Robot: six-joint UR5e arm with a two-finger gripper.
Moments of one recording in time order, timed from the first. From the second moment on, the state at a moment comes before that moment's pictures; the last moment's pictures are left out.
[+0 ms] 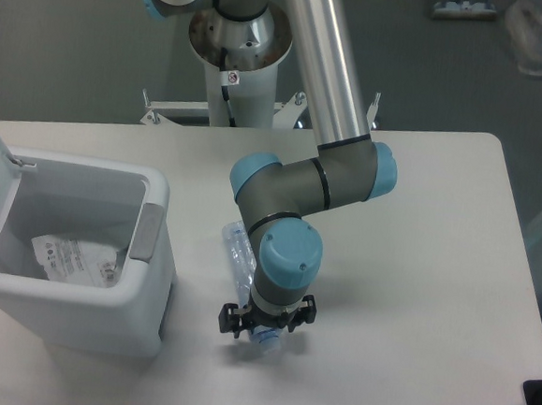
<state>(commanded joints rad) 2.36 -2.22 -1.51 -0.97 1.47 0.15</state>
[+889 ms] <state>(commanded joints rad) 2.37 -2.20 -1.50 -0.97 1.47 0.15</state>
